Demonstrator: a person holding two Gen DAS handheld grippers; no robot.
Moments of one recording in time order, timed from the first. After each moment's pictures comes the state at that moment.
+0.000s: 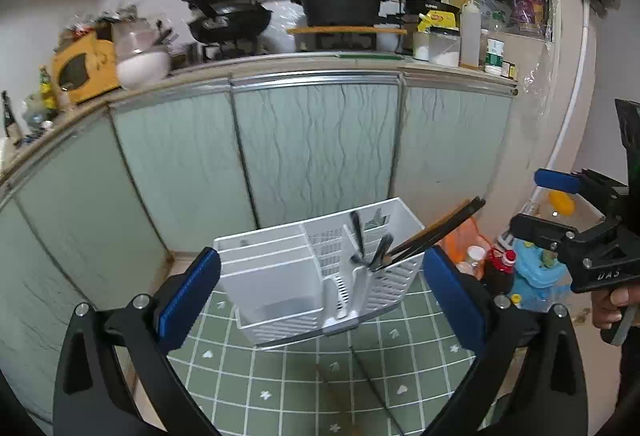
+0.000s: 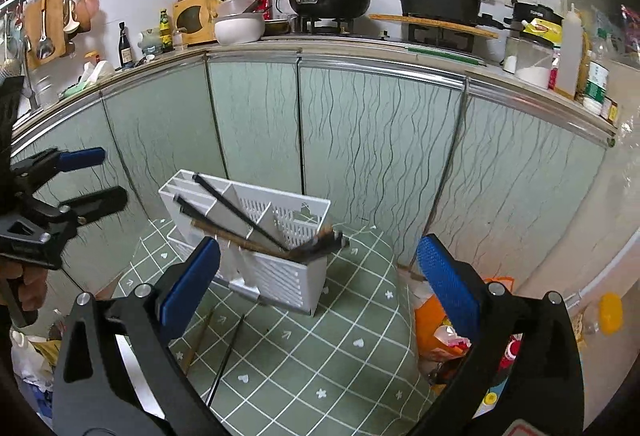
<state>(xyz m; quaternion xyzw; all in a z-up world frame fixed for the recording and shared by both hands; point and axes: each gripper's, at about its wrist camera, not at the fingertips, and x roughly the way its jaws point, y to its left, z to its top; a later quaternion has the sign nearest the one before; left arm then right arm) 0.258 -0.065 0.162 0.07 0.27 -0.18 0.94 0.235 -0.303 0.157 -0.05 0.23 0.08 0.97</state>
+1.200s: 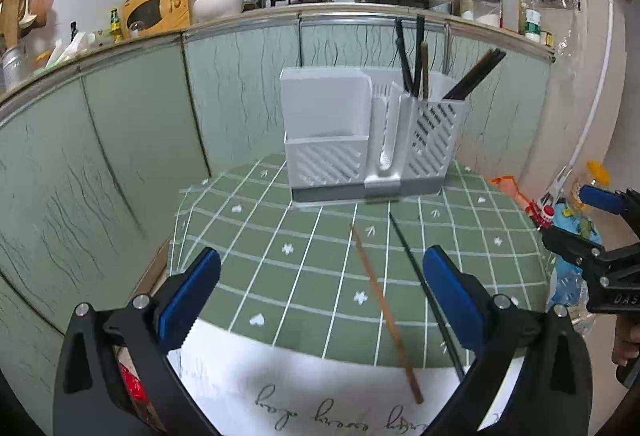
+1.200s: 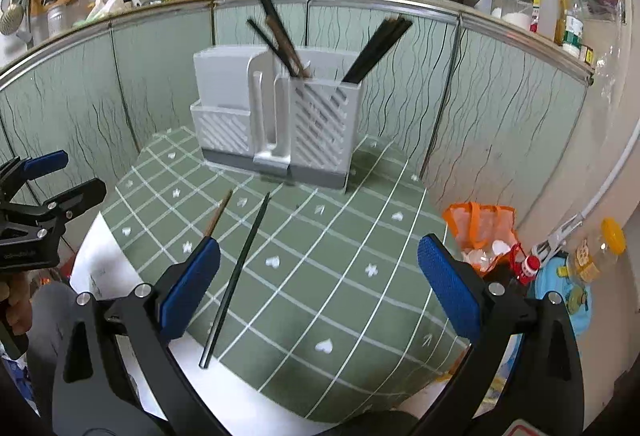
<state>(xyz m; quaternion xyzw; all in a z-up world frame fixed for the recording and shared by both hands) 0.138 -0.013 0.018 0.03 0.30 -0.08 0.95 0.138 -0.256 0.001 -0.06 0.27 0.04 0.96</state>
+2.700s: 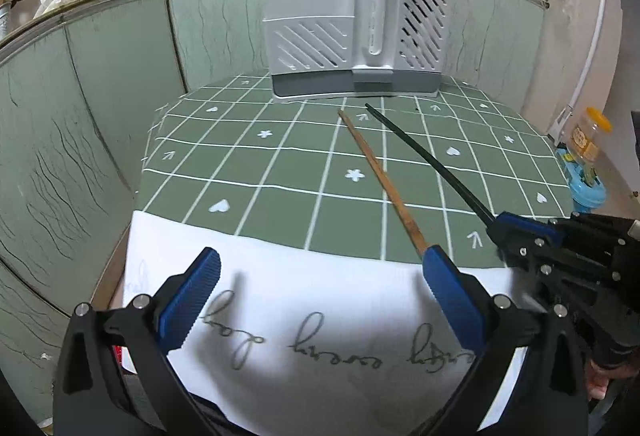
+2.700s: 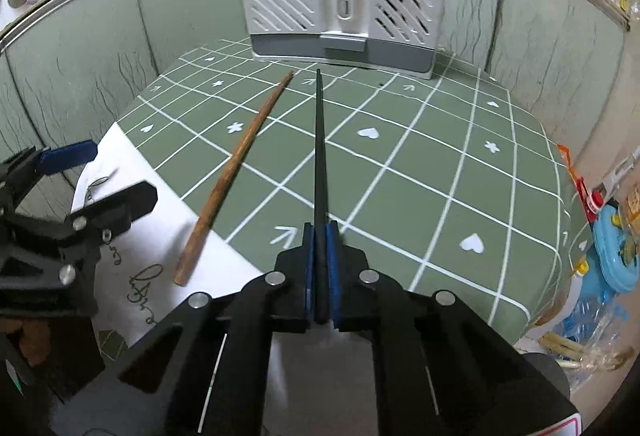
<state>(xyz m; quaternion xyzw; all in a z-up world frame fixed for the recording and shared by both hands) 0.115 -0.020 -0.078 0.05 0.36 -0.10 0.93 0.139 -0.208 -0.119 -0.04 0.34 0.08 0.94</state>
